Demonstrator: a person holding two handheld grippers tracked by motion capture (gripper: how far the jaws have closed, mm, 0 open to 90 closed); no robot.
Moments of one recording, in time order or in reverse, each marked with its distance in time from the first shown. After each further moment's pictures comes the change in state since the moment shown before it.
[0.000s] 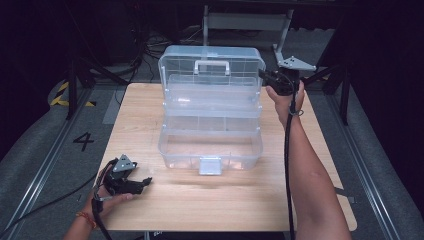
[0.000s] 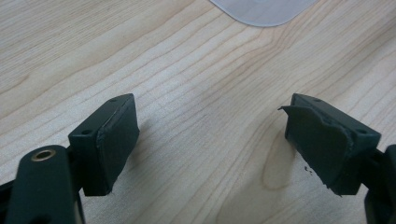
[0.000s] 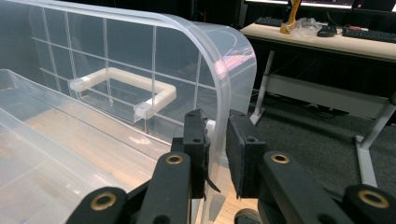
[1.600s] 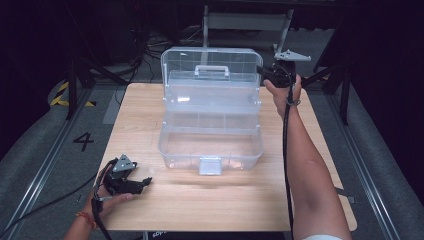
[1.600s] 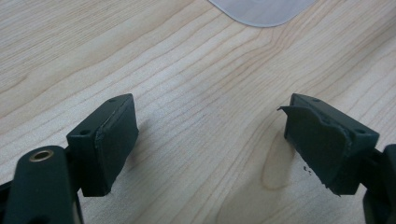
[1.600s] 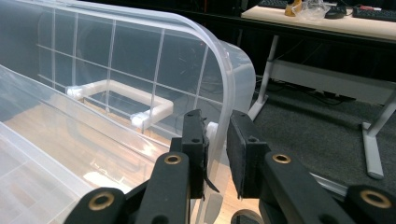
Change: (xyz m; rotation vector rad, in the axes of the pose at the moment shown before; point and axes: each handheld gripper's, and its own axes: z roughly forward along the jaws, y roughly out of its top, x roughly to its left) left arm 0.001 0.000 0.000 -0.002 -0.011 -0.001; right arm -0.016 0.006 0.028 0.065 0.014 0.019
